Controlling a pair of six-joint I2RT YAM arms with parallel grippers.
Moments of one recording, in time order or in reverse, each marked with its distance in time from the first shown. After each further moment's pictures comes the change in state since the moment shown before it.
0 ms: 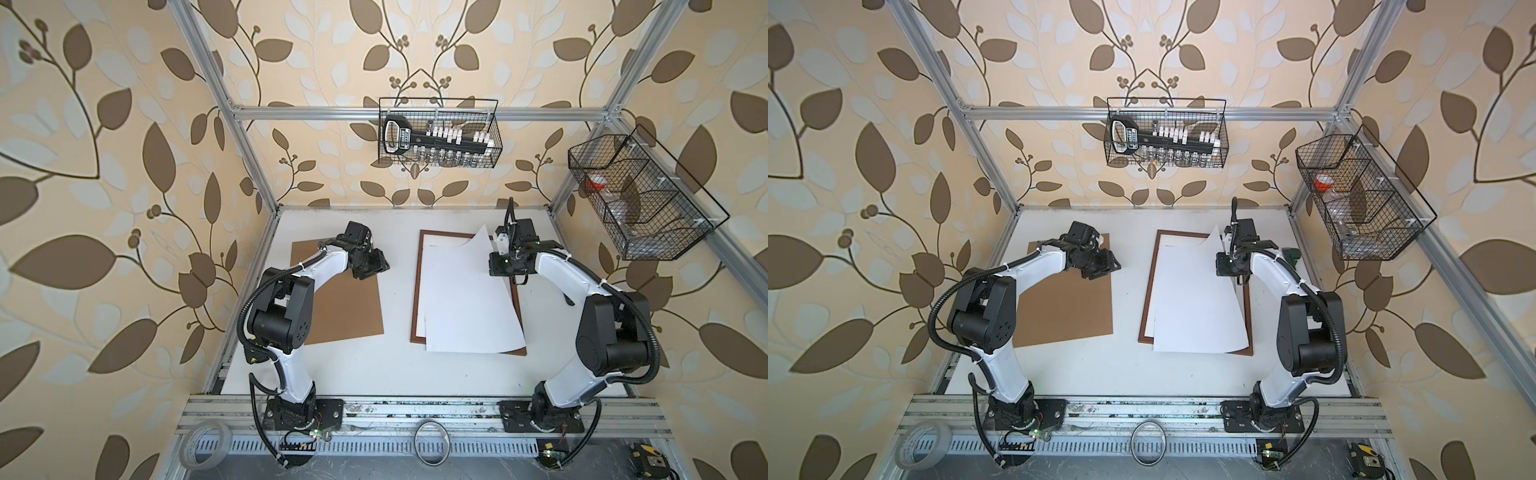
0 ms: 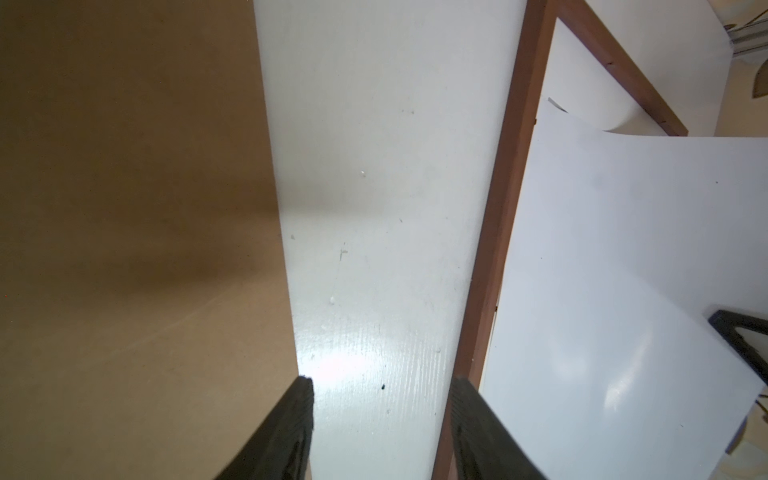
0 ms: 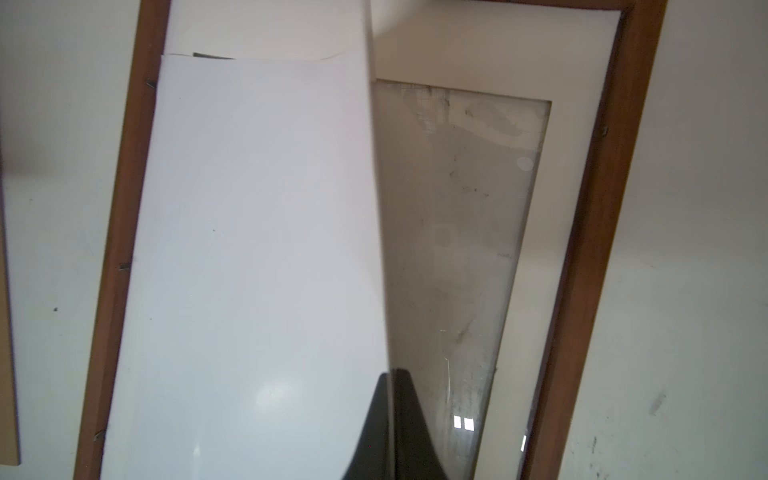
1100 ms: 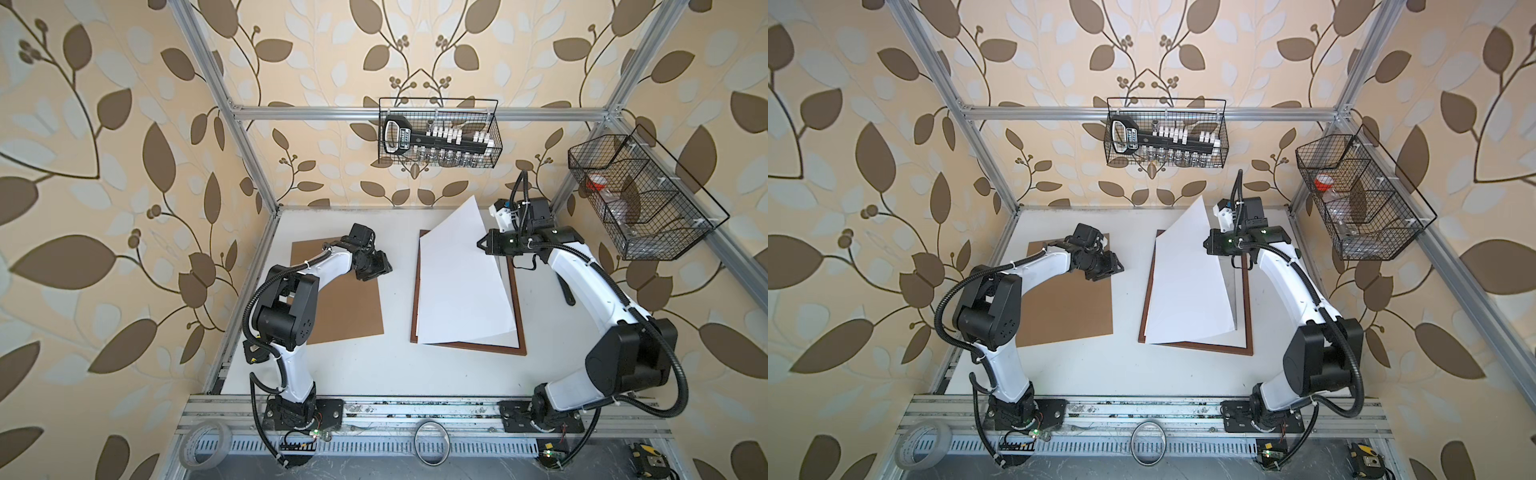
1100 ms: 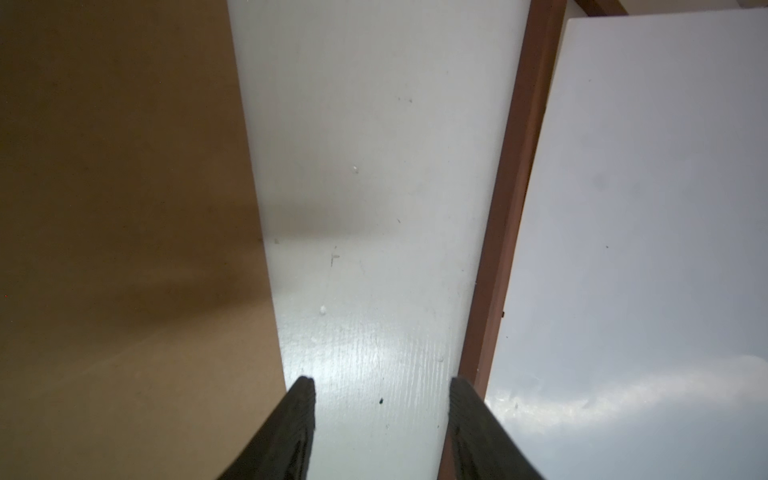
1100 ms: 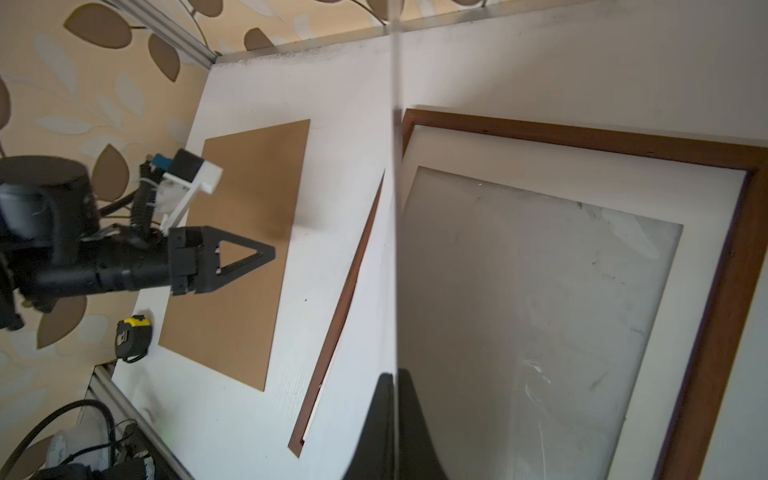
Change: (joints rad) left arm -0.019 0.021 0.000 0.026 -0.009 -0.002; right arm 0.023 -0.087 0.190 -0.076 -0.269 0.085
